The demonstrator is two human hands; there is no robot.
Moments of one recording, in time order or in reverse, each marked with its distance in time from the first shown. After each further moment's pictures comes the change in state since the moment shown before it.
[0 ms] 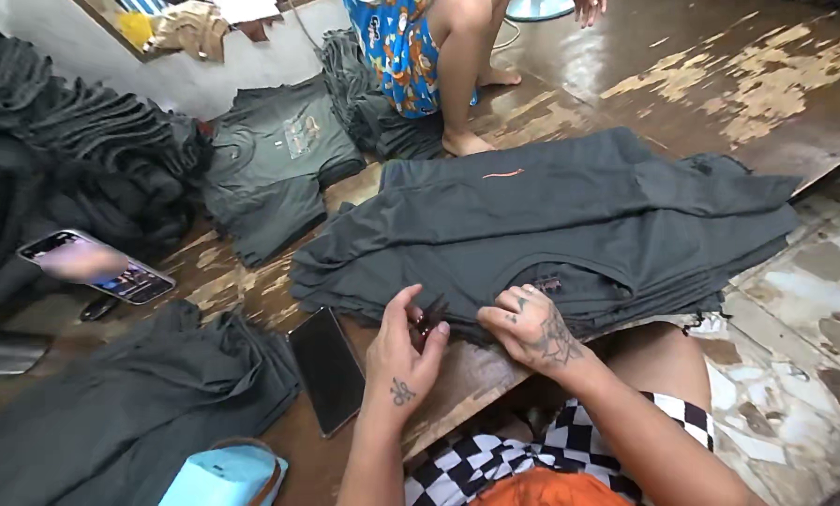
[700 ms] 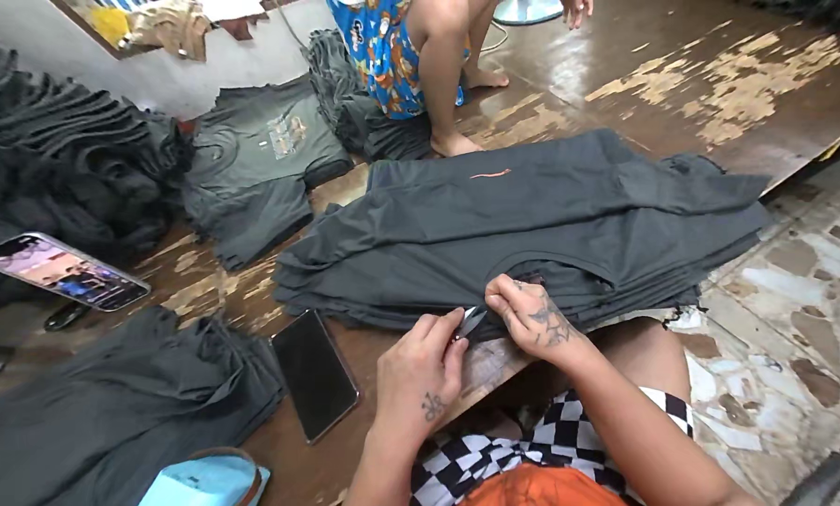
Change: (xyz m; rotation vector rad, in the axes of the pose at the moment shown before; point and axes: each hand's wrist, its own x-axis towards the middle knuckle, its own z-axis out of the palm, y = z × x) left_hand -0.007 0.031 0.017 0.153 -0.044 0.244; right_hand 0.007 0.002 -0.021 0.152 -0.095 0.212
